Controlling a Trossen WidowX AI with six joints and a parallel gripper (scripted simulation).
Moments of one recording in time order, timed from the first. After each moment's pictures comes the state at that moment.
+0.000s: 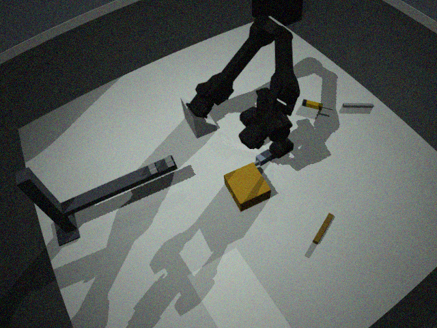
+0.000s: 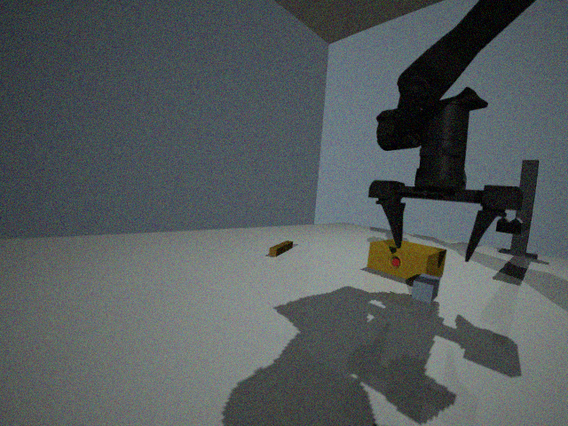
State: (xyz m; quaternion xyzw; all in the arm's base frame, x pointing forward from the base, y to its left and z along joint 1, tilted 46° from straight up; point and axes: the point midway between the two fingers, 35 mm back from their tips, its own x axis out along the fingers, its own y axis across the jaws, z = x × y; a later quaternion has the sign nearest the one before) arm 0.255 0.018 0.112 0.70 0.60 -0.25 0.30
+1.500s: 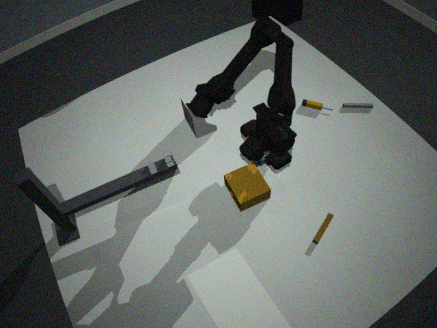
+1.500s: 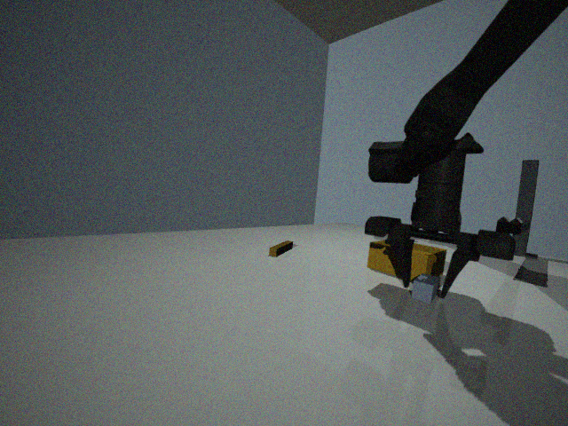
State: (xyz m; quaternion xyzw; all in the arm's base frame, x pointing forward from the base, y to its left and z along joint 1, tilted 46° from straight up) arm 0.264 0.058 0.072 0.70 0.60 -0.25 0.30
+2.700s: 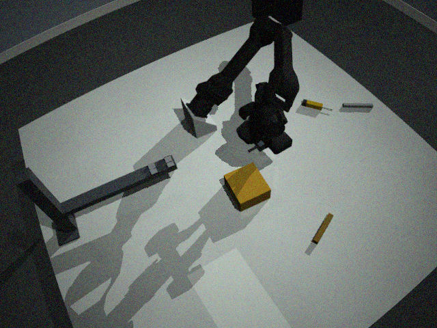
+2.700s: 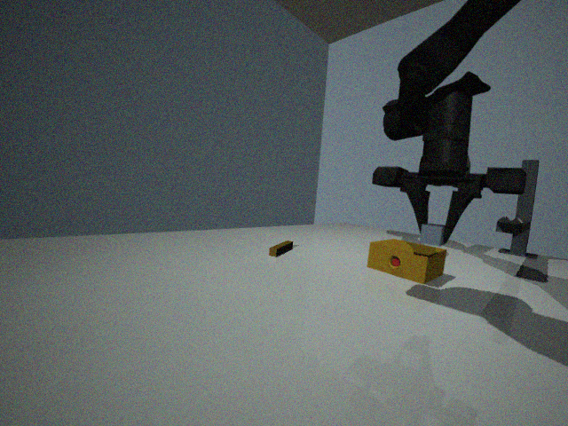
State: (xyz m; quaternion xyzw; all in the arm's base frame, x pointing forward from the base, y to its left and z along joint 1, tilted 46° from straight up) arm 0.250 0.001 0.123 0.71 0.59 -0.26 0.28
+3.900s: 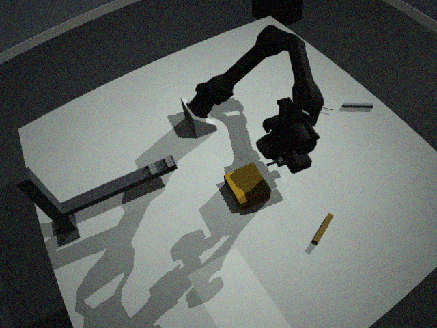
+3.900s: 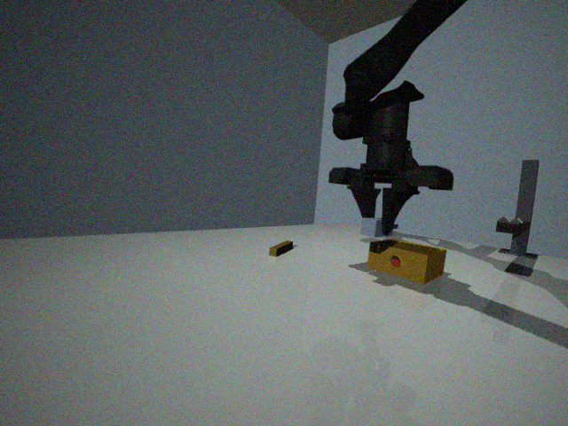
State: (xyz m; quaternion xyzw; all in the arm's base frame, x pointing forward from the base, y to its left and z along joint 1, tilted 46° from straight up) arm 0.330 0.003 0.142 0.73 0.57 -0.31 0.22
